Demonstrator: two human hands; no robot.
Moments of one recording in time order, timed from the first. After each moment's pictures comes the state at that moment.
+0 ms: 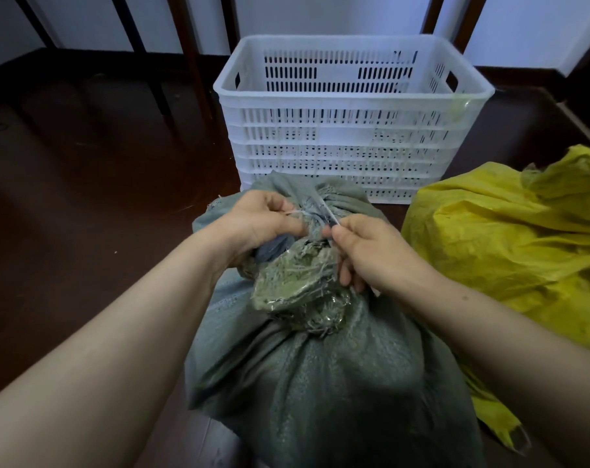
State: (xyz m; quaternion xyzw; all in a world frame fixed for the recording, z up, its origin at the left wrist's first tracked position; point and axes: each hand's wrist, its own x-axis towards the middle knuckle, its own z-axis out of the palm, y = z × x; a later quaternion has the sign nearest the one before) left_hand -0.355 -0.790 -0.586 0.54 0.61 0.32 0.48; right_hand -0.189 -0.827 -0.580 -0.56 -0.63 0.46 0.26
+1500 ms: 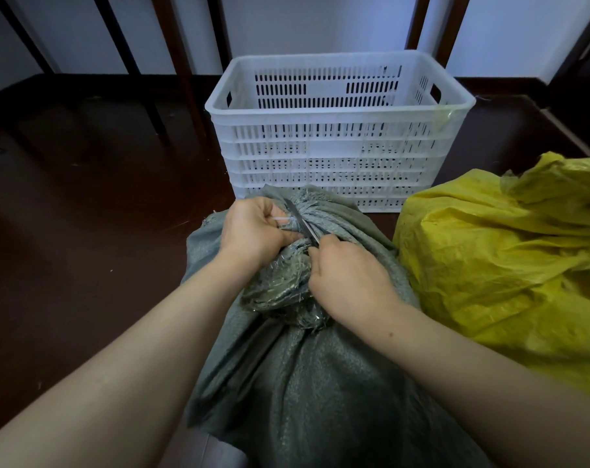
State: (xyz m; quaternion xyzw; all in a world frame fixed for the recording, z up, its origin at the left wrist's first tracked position) left_hand -0.340 -0.788 -0.600 0.56 0.66 0.40 0.28; right_hand -0.206 -0.841 -0.583 -0.61 -0.76 0.14 0.16
